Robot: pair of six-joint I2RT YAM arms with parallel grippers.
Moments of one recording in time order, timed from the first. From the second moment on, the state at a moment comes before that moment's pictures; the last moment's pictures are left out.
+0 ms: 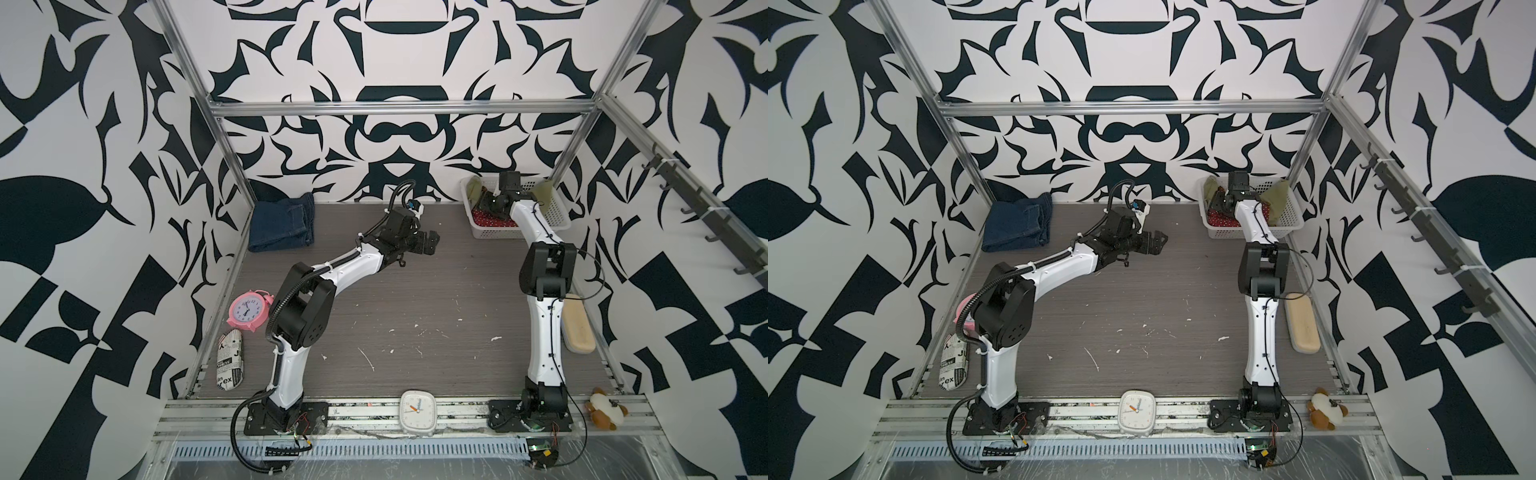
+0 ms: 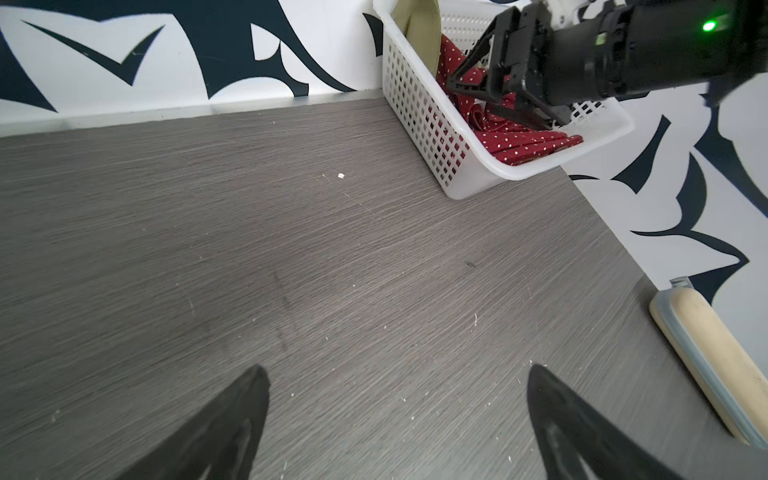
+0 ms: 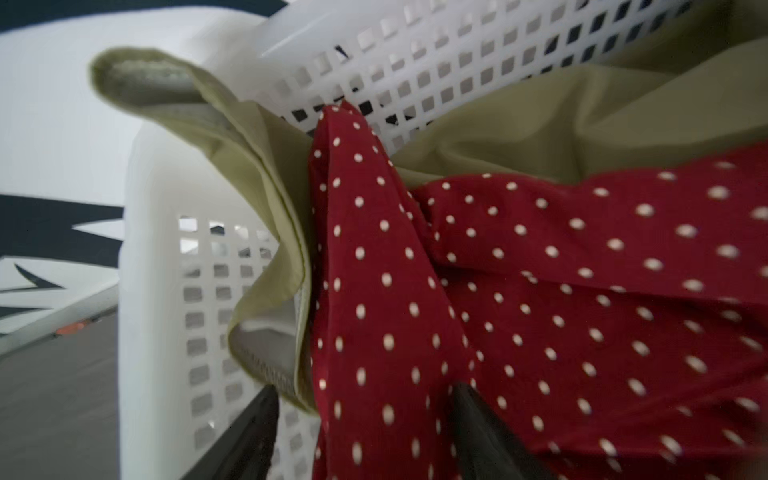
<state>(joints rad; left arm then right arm) -0.68 2.02 1.56 -0.07 0.12 -0.34 -0.04 2.52 2.36 -0.66 -0.09 0.38</state>
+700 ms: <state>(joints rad) -0.71 1.93 1.54 -0.07 0.13 -0.38 -0.07 2.31 2.39 -0.72 -0.17 0.36</state>
